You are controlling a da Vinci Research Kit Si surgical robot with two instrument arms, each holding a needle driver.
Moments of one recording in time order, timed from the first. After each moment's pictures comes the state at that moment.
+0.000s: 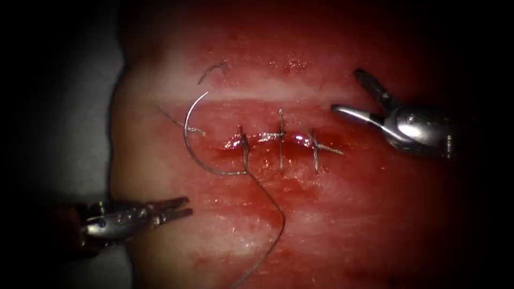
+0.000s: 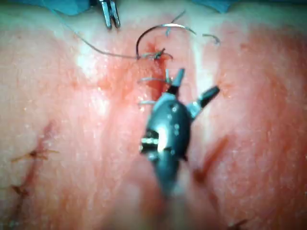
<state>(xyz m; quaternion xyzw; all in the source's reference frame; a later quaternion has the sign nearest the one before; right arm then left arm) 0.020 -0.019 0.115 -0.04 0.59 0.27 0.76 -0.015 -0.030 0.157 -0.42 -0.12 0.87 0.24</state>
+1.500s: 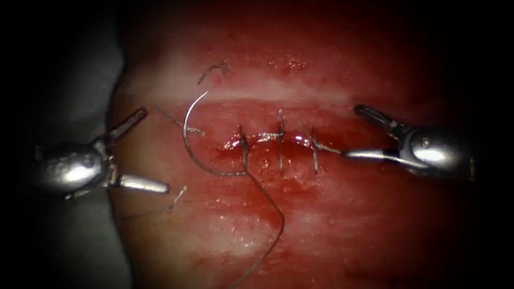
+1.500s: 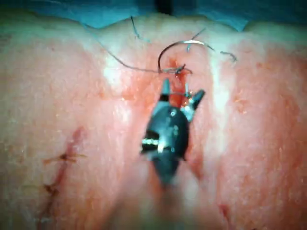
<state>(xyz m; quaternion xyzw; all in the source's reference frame) 0.019 -0.021 0.110 0.07 0.55 0.13 0.82 -0.015 -0.019 0.141 -0.56 -0.04 0.81 0.20</state>
